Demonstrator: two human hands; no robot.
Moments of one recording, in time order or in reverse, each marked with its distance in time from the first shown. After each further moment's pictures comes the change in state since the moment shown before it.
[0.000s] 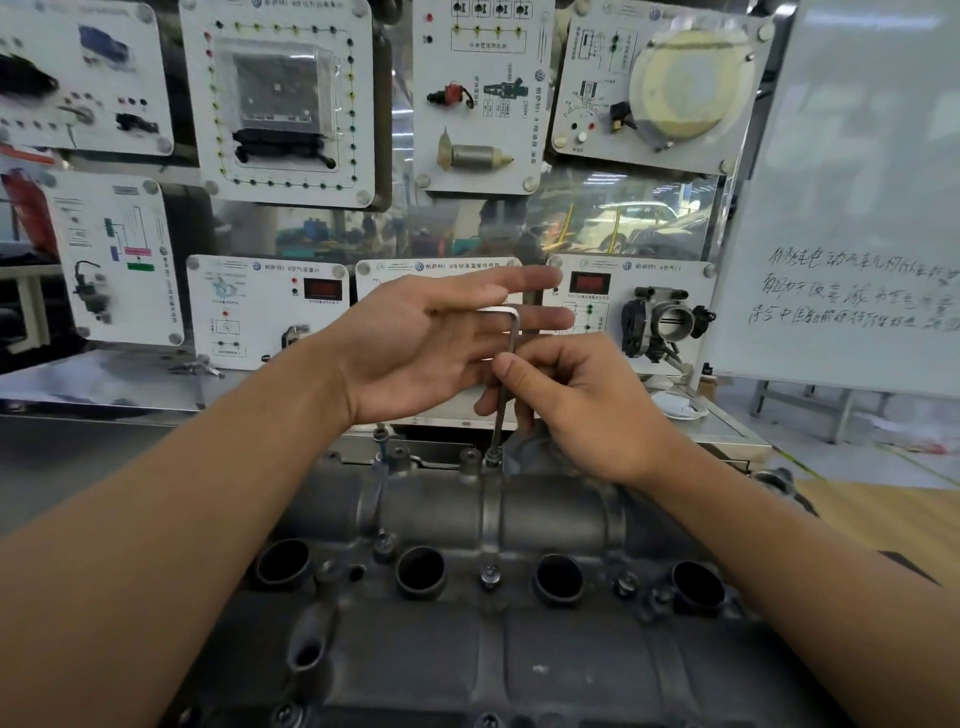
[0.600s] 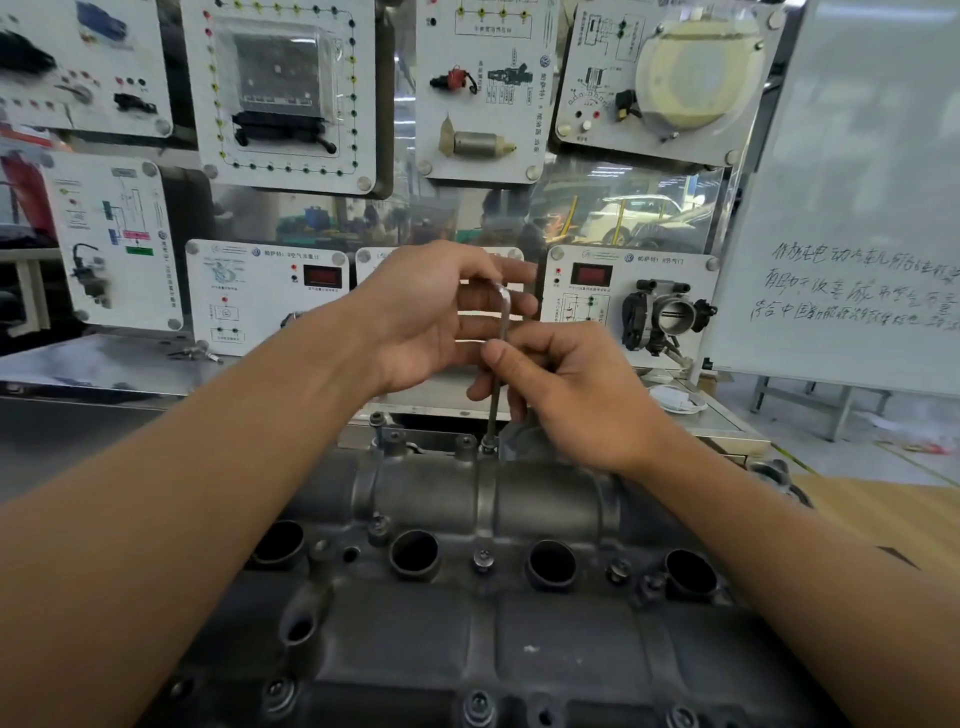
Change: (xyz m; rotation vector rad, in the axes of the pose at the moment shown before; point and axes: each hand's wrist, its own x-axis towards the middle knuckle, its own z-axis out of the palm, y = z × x) left_hand 0.014 0.009 0.020 0.044 0.435 -0.029; right_hand 0.001 0.001 0.002 -0.008 -0.011 -0.005
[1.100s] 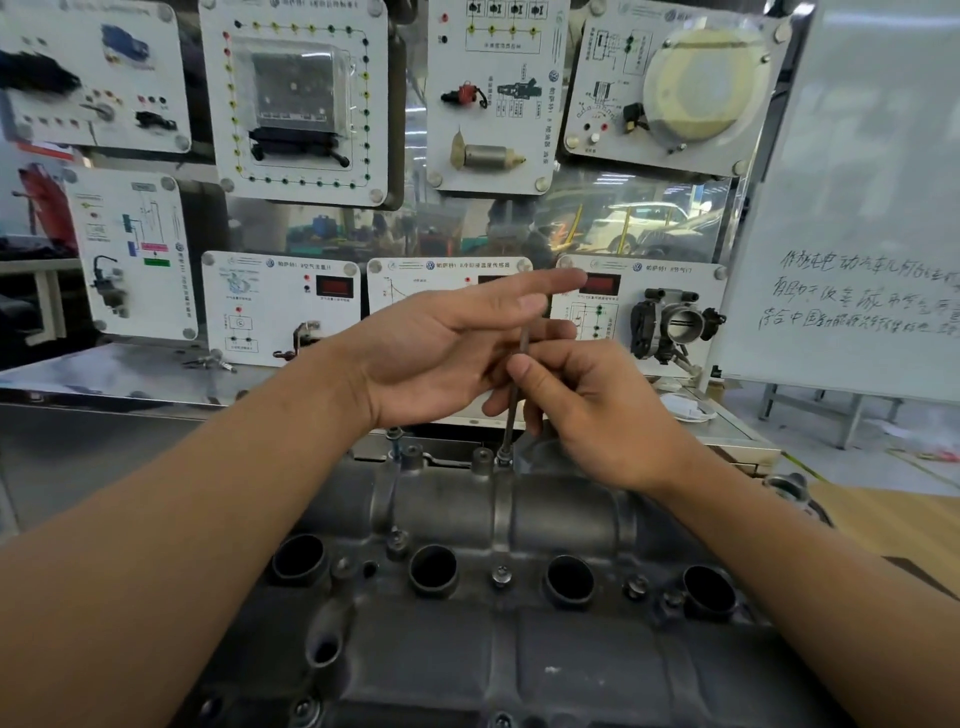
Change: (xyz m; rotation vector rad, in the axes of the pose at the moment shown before) left_hand -0.013 -0.011 -0.015 -0.002 -0.462 0.029; right_hand -0.005 -0.001 -0.002 -0.069 -0.030 -0.049
